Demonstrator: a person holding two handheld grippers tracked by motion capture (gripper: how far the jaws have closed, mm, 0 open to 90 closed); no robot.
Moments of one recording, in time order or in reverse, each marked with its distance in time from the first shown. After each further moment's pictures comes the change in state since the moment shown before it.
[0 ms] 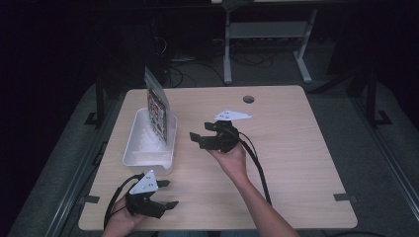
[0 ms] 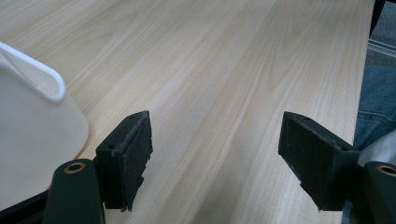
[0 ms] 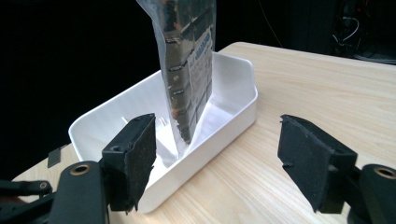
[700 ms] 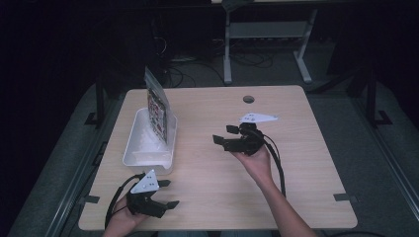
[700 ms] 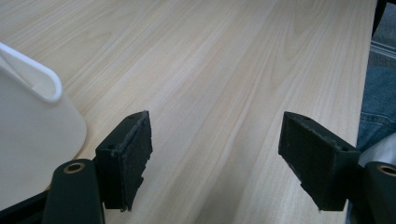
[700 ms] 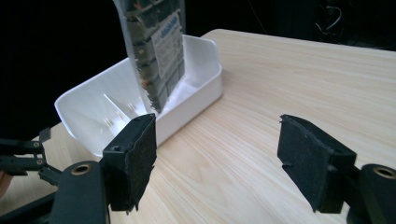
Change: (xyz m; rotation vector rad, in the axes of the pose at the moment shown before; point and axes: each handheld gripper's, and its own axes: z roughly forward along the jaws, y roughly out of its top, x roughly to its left) left arm 0.001 0.000 0.003 -0.001 -0.002 -0.011; right arm -0.038 -0.015 -0.051 0.029 -0.032 0.013
